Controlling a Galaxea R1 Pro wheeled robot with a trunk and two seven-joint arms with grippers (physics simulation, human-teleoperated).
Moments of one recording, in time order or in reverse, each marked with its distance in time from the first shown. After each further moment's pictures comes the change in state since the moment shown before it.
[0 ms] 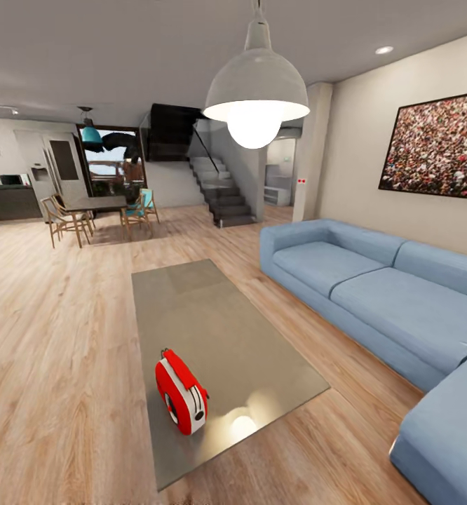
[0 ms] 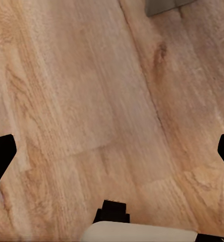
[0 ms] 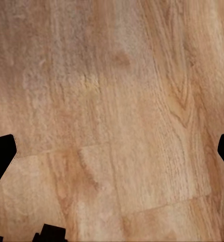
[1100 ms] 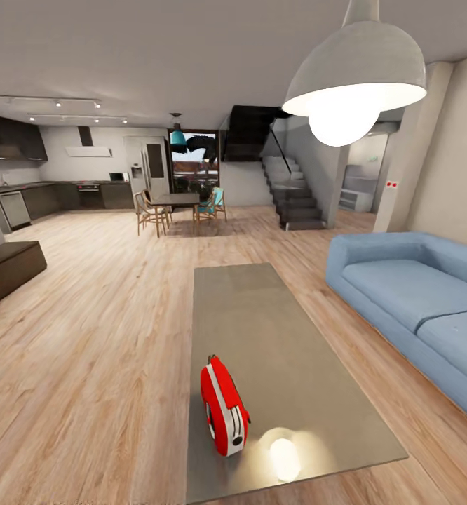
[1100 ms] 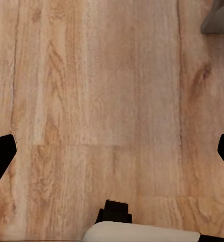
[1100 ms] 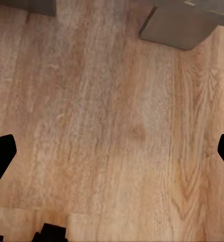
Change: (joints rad) left arm 0.000 0.005 0.003 0.000 0.005 0.000 0.000; right arm 0.000 0.000 0.000 0.002 0.000 0.000 0.000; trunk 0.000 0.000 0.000
